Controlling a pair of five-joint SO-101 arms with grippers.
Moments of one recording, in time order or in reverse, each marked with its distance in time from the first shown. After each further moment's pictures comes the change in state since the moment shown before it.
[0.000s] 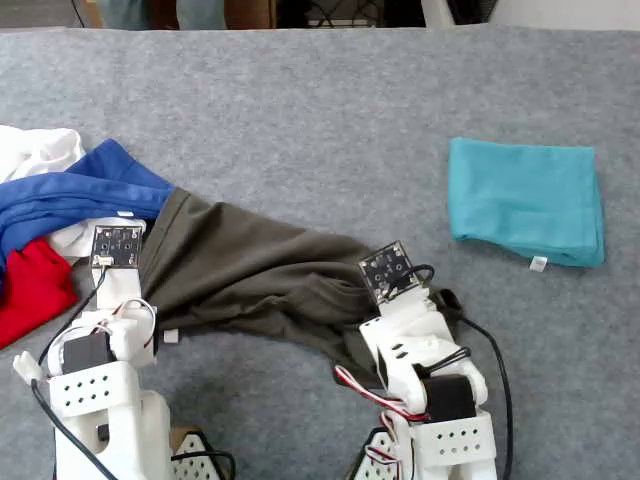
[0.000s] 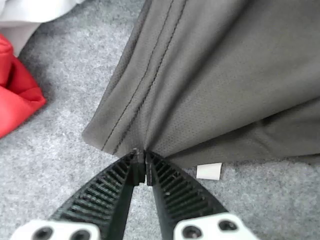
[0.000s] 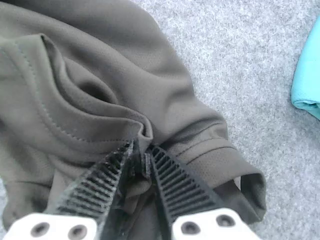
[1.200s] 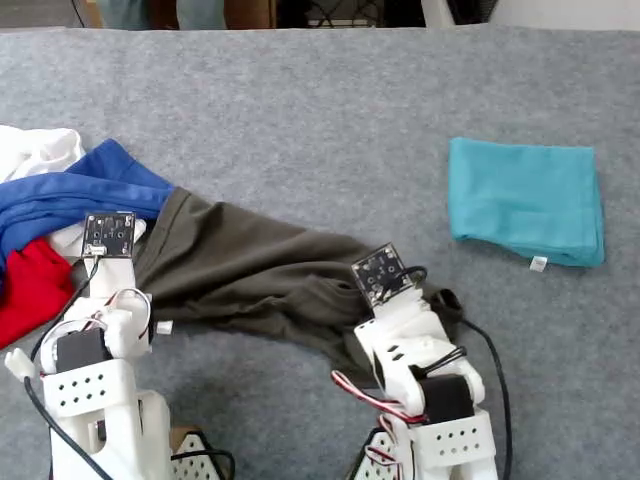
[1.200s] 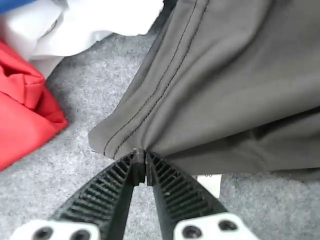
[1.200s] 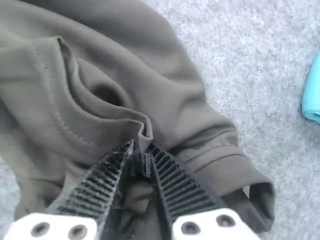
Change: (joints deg) left arm 0.0 0.0 -4.7 0.0 0.0; right arm -3.5 0.0 0.0 0.0 0.0
